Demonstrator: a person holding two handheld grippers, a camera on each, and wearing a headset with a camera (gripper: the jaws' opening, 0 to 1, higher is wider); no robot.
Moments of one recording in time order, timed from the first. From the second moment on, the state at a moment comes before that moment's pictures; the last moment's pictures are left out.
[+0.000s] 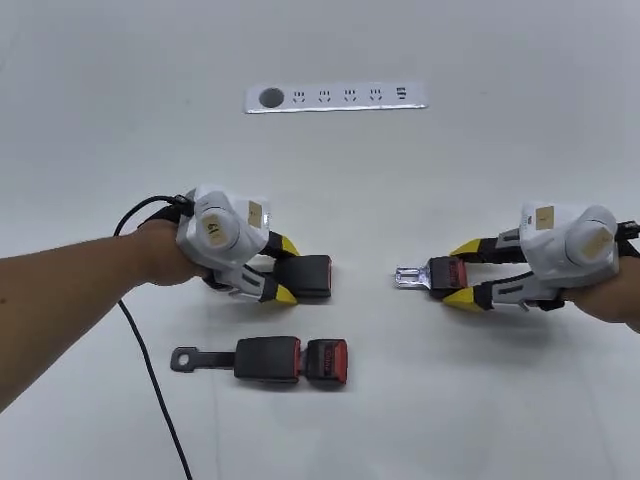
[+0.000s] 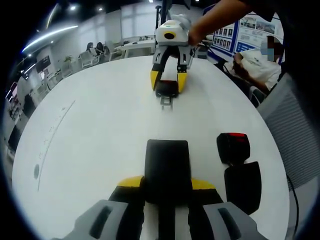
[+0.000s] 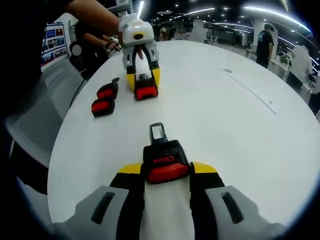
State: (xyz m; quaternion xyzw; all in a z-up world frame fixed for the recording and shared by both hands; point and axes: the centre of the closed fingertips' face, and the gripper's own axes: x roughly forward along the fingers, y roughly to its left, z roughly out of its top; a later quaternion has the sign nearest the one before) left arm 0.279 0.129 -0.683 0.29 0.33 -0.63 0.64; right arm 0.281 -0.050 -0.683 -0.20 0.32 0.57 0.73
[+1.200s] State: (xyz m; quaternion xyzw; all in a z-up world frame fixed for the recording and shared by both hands) left arm 0.285 0.128 -0.672 0.26 0.34 -0.59 0.69; right arm 0.298 -0.063 -0.665 -0.16 0.32 0.50 0.79
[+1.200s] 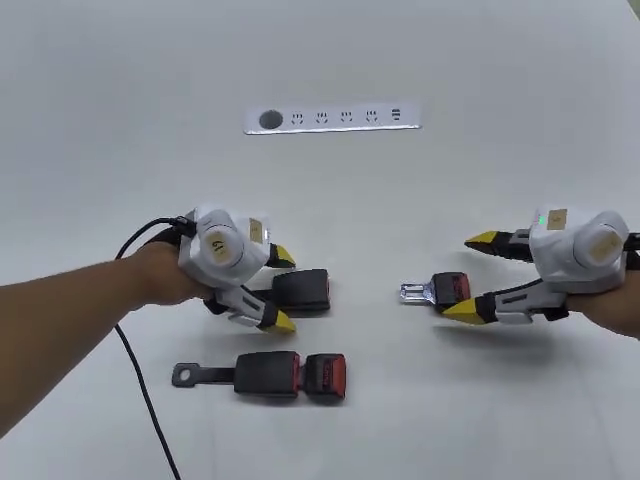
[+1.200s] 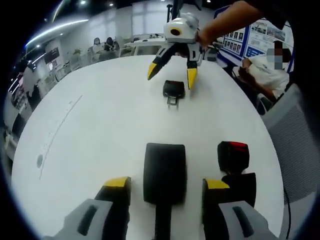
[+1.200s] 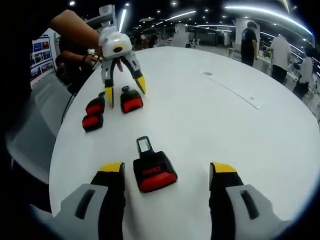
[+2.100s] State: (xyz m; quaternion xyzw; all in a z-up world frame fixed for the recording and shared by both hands) left arm 0.286 0.176 -0.625 0.10 0.34 -0.40 0.84; right arm 0.280 -0.036 -0.632 -0.13 0.27 0.38 0.88
